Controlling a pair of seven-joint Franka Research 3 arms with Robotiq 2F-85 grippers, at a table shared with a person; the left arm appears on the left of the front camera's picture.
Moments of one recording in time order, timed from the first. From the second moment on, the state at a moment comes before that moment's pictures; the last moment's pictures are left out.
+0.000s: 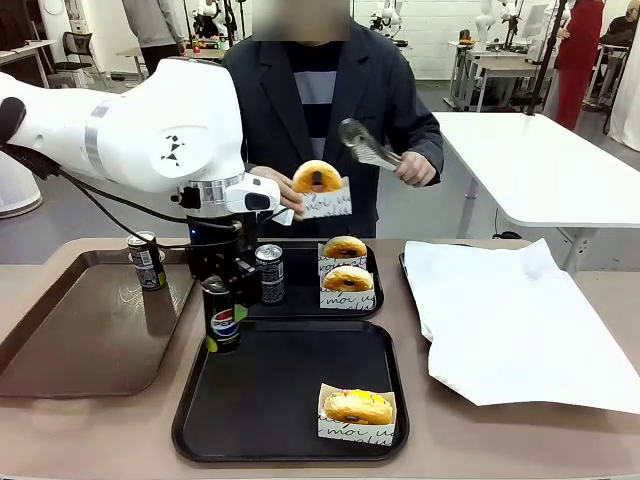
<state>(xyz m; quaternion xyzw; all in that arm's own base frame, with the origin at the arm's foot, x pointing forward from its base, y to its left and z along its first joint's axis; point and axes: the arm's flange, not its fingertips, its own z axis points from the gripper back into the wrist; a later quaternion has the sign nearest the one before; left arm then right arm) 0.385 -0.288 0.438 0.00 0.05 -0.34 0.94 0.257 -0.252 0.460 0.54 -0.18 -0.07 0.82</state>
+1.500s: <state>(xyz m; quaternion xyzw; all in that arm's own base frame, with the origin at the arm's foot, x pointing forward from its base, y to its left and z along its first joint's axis) 0.301 -0.075 0.553 -0.08 -0.02 -0.29 0.95 0.257 -0.252 0.460 0.54 -0.18 -0.07 0.82</state>
